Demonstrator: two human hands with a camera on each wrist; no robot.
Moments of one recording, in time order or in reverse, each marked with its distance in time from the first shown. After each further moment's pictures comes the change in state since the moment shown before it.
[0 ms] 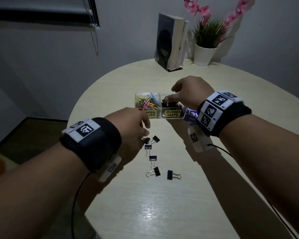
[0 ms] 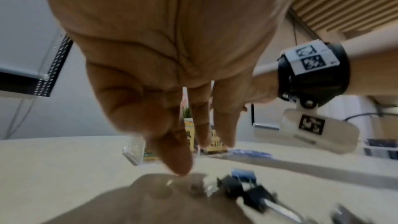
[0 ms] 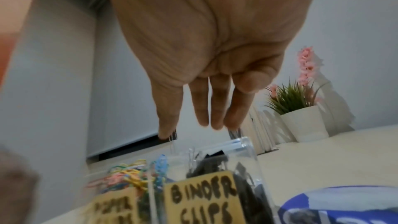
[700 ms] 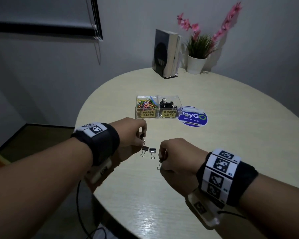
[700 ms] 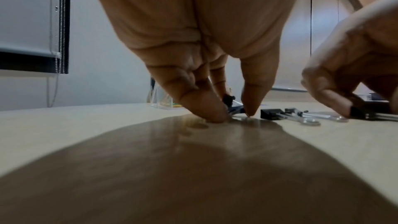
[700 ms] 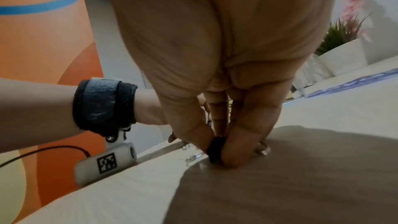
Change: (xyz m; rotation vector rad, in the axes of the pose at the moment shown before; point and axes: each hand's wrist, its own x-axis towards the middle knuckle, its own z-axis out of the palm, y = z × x) left_hand -0.024 -0.011 0.020 0.013 -0.027 0.094; right_hand -0.164 -0.036 0.038 0.052 -0.445 -0.154
